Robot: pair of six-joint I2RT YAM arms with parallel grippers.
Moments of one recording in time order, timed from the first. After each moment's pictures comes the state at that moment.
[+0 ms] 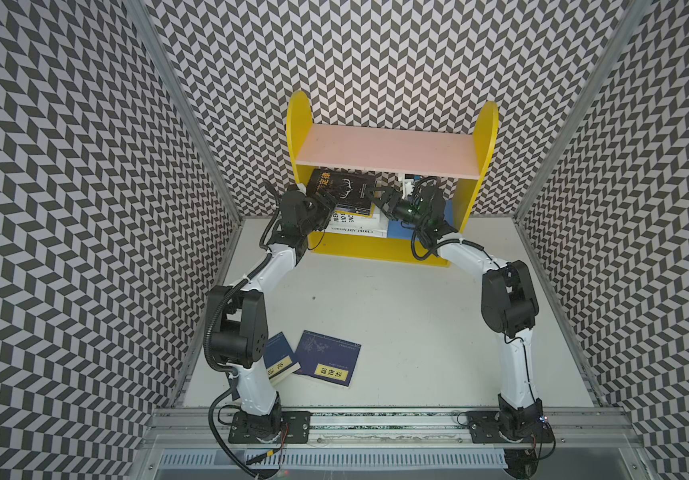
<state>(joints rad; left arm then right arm) -0.18 1.80 1.44 0.21 0.35 -1.12 0.40 2.18 1.81 0.45 -0.62 0.99</state>
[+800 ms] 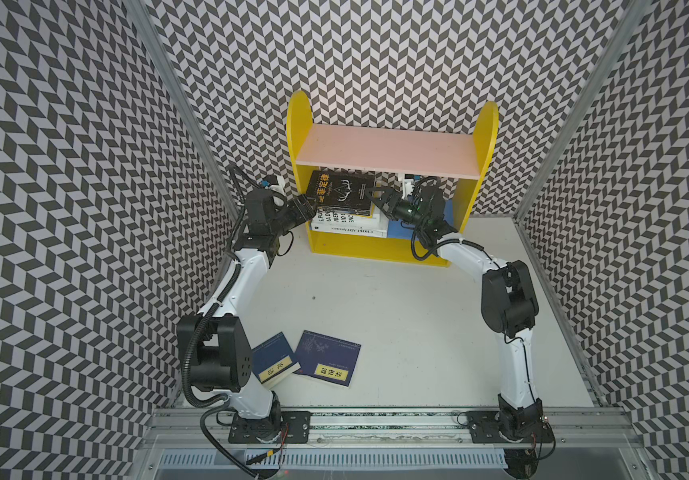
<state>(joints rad) -0.05 1.63 1.40 -0.03 0.45 -0.58 0.40 2.18 1.81 0.45 -0.62 0.98</state>
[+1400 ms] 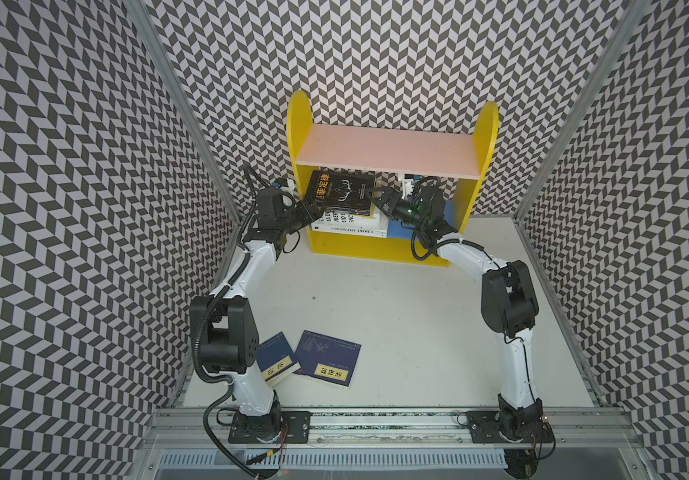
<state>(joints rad) -0.06 1.76 1.49 -0.07 0.47 -0.60 0.40 2.18 1.81 0.45 -0.62 0.97</state>
